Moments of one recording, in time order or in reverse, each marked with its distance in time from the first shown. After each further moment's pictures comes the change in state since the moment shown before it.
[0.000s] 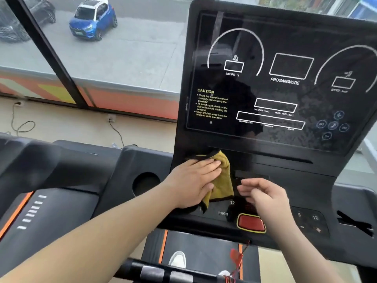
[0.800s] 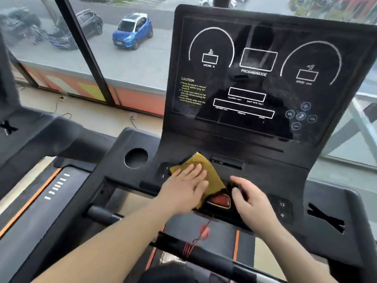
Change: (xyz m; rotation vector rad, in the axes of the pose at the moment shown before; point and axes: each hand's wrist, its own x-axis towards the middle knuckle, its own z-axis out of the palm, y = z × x) left_hand -0.010 0.129 0.045 -0.196 -0.081 -0.541; right_hand -0.024 0.047 -0.089 -0.388 -0.256 -0.348
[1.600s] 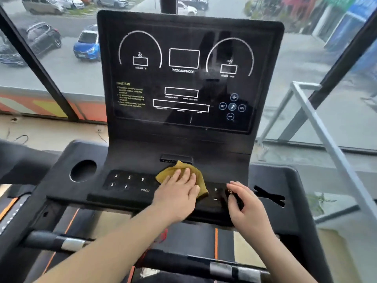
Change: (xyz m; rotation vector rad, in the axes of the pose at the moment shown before) left_hand 0.031 0.121 0.021 0.041 -0.042 0.038; right_hand -0.042 0.099 -0.063 0.030 0.263 0.022
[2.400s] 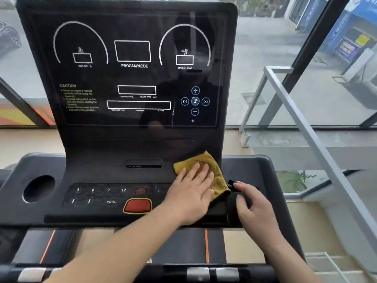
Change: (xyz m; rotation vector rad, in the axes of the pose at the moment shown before) left_hand 0.049 0.091 0.014 0.072 -0.016 0.293; right_hand 0.001 0.049 -0.059 0.143 0.142 0.151
